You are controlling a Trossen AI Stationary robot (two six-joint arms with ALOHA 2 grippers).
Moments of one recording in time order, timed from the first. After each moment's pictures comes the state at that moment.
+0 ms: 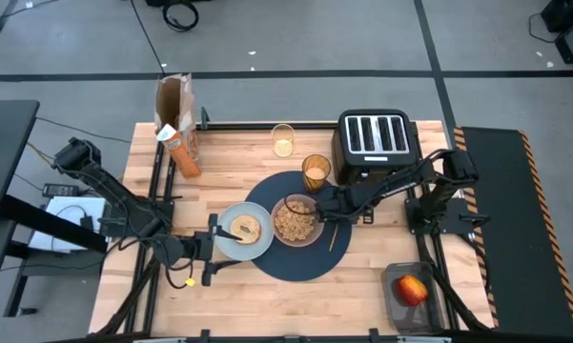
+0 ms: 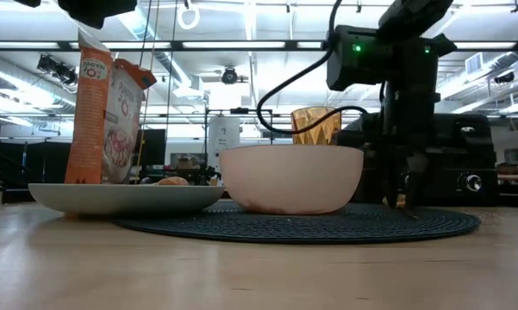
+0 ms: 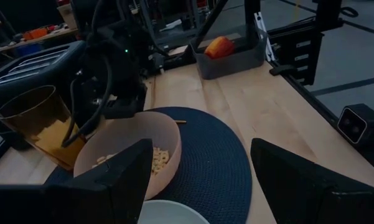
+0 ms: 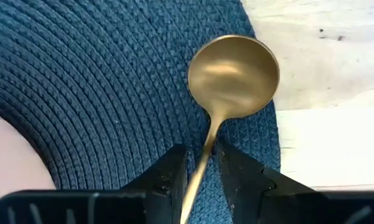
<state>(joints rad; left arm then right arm) -0.73 1.11 0.54 0.26 -0.70 -0.01 0.09 1.71 0.93 -0.71 0.15 1.76</state>
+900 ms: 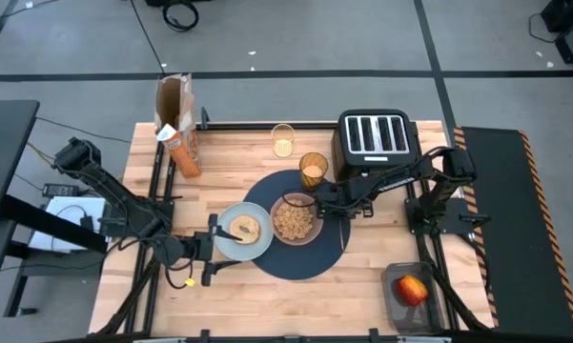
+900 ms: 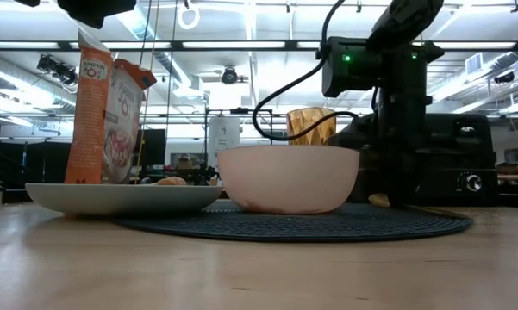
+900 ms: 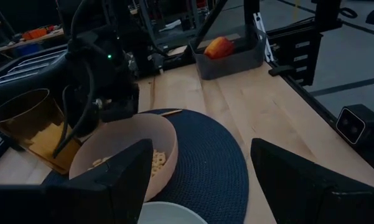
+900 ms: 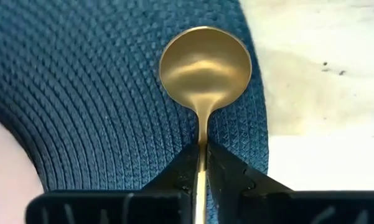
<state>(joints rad) -0.73 1.11 0.54 0.27 -0.70 -0.01 0.02 1.72 0.95 -0.72 0.08 1.57</state>
